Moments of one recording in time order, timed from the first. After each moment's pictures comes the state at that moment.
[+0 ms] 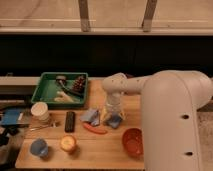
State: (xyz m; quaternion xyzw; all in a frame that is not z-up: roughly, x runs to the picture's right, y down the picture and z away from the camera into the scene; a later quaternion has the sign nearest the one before) arm 0.058 0.177 0.847 -0.33 0.30 0.62 0.65
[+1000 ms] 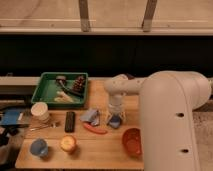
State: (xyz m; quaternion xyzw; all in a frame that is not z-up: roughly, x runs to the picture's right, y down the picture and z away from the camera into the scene) arm 0.072 0.187 0.854 -0.33 0.32 0.63 0.63
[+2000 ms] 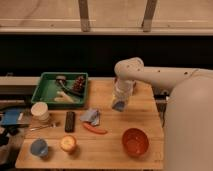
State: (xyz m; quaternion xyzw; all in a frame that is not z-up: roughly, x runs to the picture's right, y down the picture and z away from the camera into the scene) arm 0.100 0.068 0.795 -0.29 0.20 0.67 0.65
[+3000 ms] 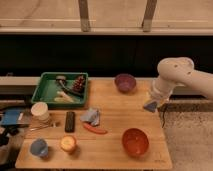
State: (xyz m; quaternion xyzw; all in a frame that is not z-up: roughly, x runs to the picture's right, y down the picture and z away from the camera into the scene) arm 0.256 0.094 0.731 -0.26 0.19 0.69 0.65
